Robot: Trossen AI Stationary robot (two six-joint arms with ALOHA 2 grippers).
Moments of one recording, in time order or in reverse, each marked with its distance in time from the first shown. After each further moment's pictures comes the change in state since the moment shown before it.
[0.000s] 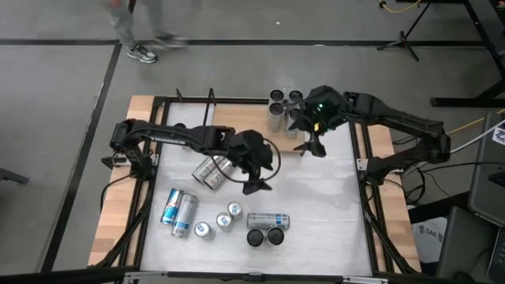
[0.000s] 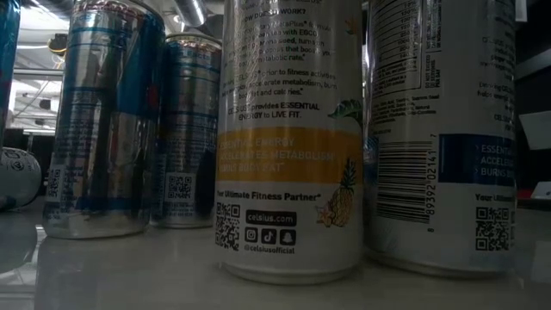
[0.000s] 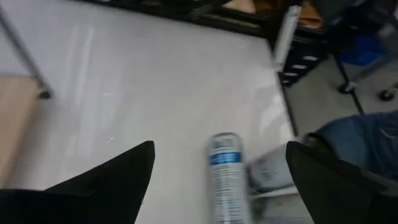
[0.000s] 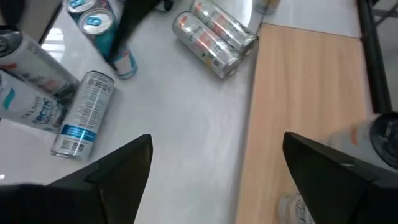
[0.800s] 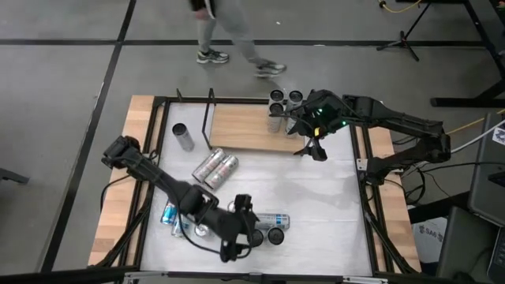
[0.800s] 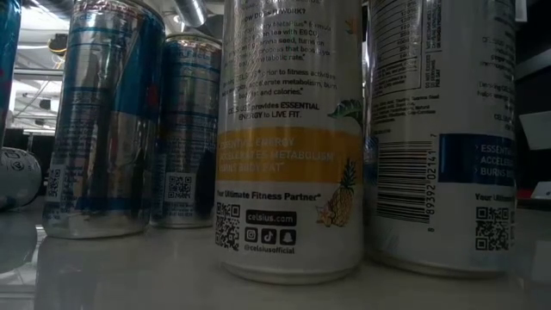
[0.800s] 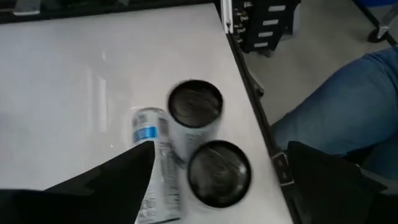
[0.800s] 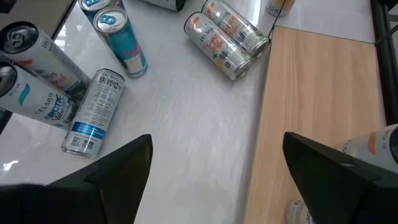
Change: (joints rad) left arm -0.480 0.057 0.006 0.004 -0.454 -0.060; right arm 0.037 0.000 0.000 -0.003 -0.002 0.001
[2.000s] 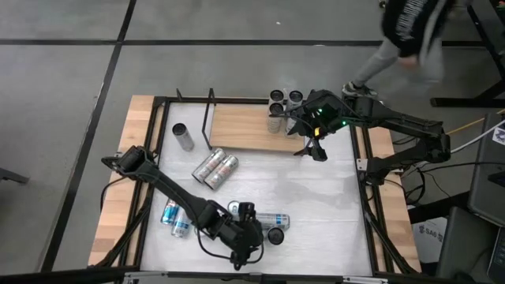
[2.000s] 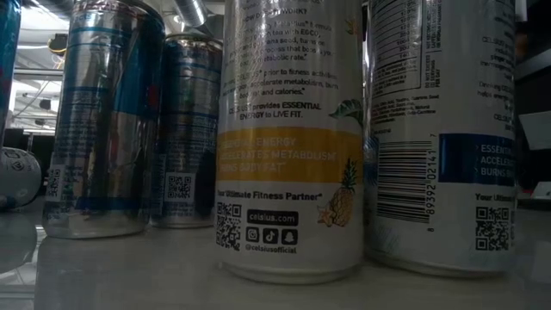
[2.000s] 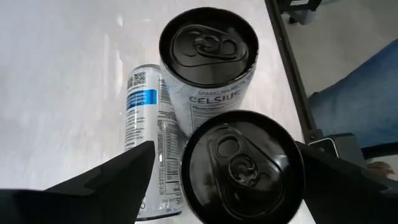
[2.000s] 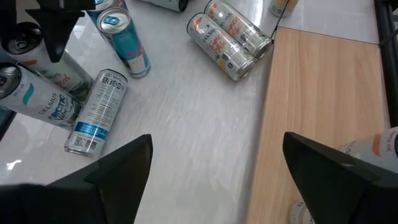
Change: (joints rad) left arm -0.010 0.154 -0.002 0.005 -0.064 -0.076; right arm 0.000 0.001 0.000 0.000 -0.010 0.000
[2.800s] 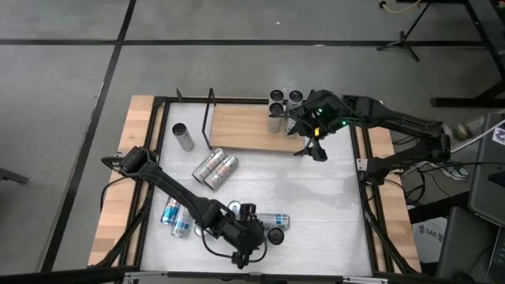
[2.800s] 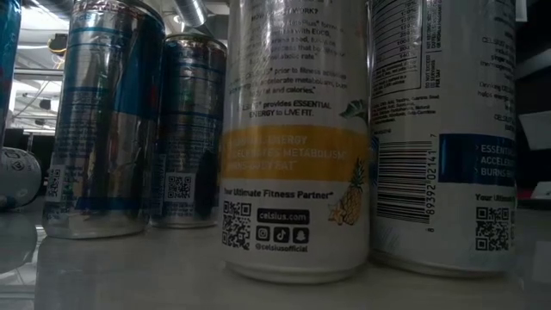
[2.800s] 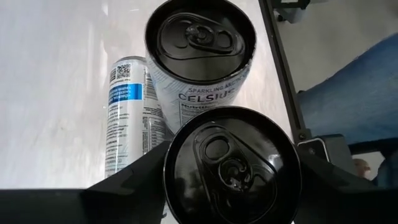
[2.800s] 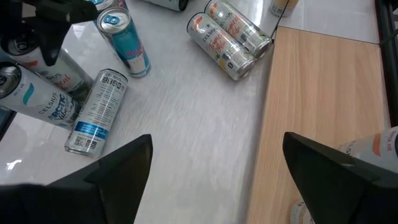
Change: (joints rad) left arm 0.015 0.019 0.000 0.021 0.074 -0.042; right arm 0.000 0.000 0.000 -0.001 0.000 0.000
